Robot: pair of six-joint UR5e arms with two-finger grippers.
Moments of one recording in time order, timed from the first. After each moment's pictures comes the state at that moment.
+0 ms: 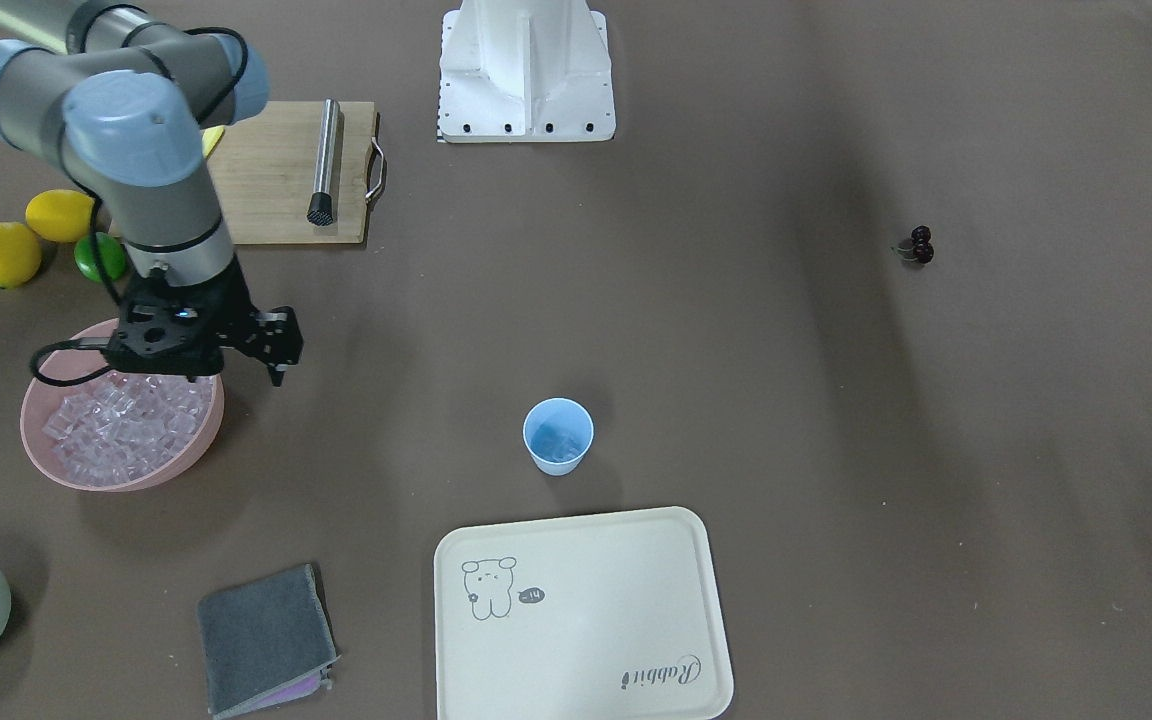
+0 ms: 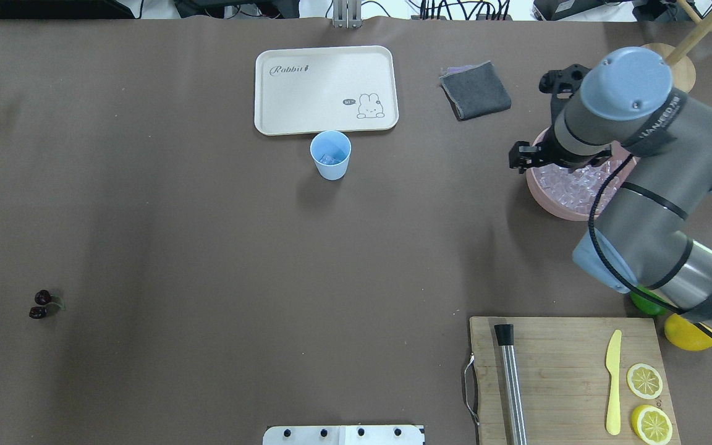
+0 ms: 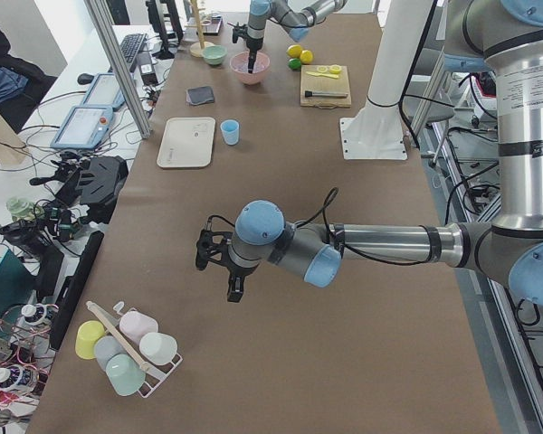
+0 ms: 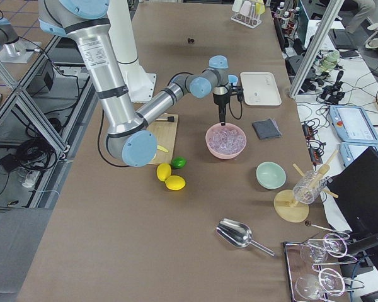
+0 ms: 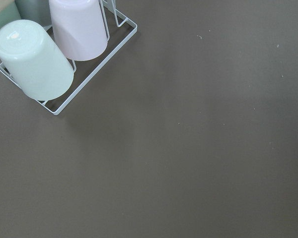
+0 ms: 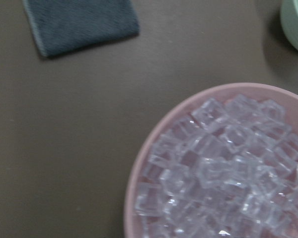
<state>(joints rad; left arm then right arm) -1.56 -1.41 -1.72 -2.05 -2.41 -0.35 0.83 -1.26 1.82 -1.58 1.88 0.95</state>
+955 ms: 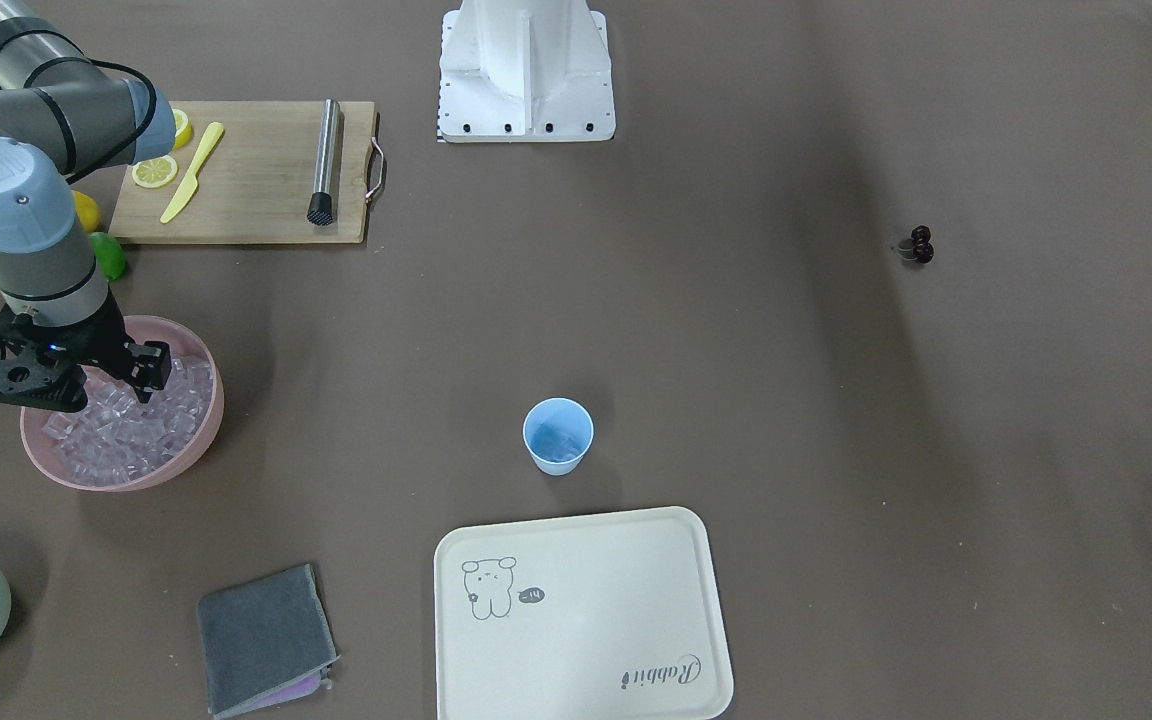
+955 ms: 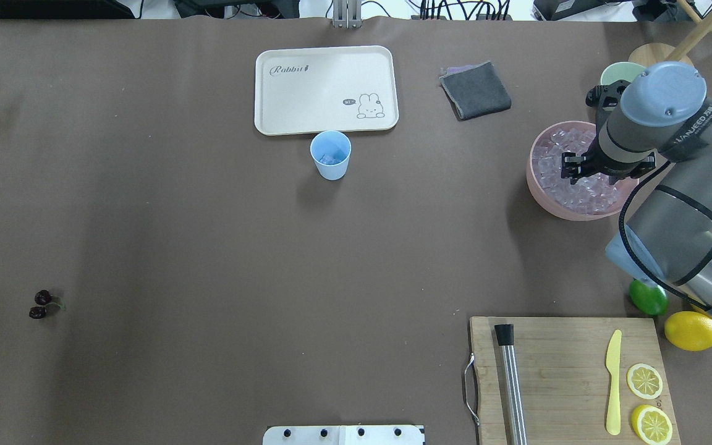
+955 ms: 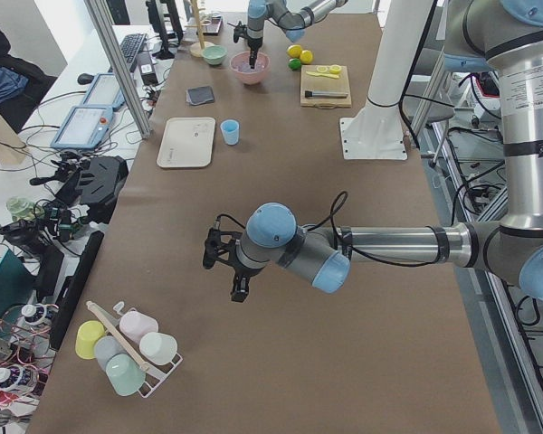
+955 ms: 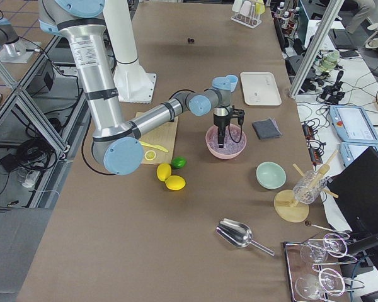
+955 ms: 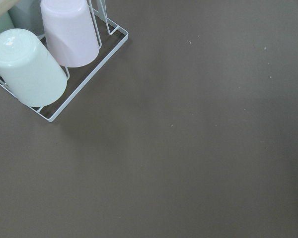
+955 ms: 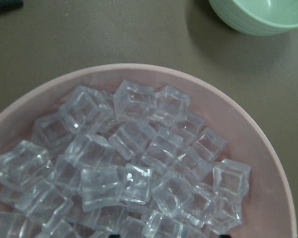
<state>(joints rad) -1.56 -1.37 -1.73 -2.13 -2.42 -0.36 0.87 -1.31 1.73 -1.55 1.88 0.94</state>
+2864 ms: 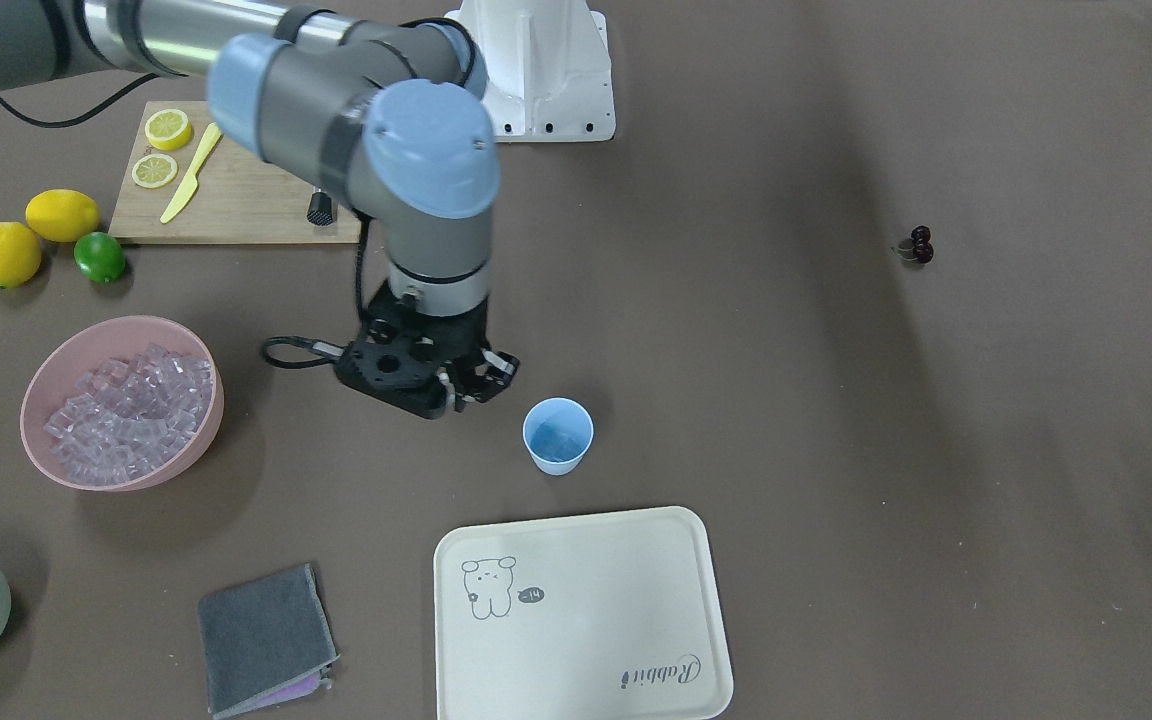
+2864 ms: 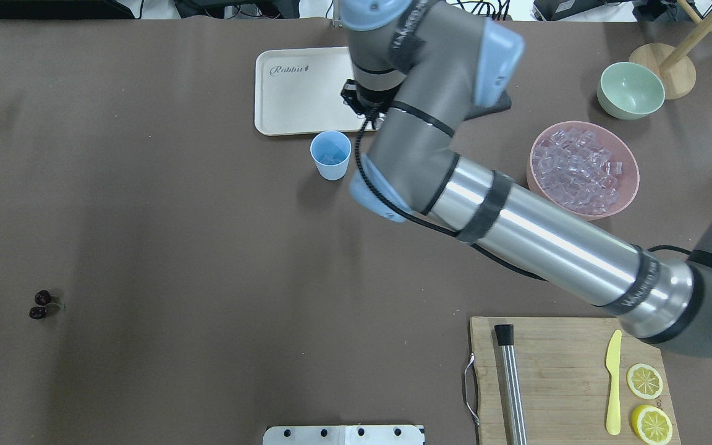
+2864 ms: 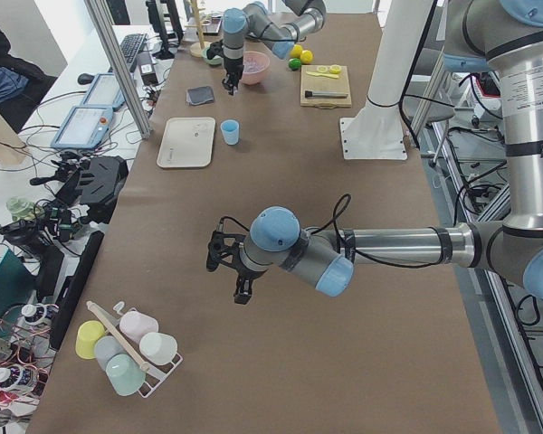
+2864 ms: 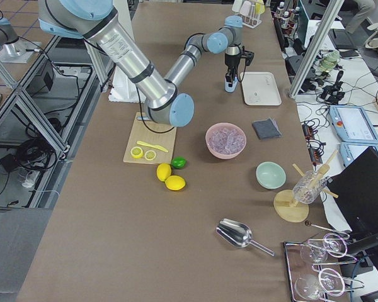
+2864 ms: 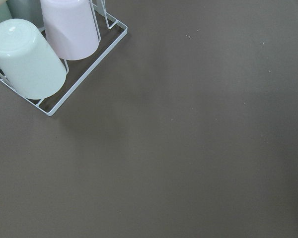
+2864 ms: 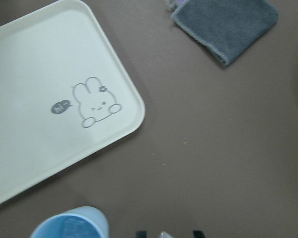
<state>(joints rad) -1.56 -1.36 -1.73 -2.14 -2.42 -0.36 0.70 -0.53 1.32 -1.74 1.86 1.49</state>
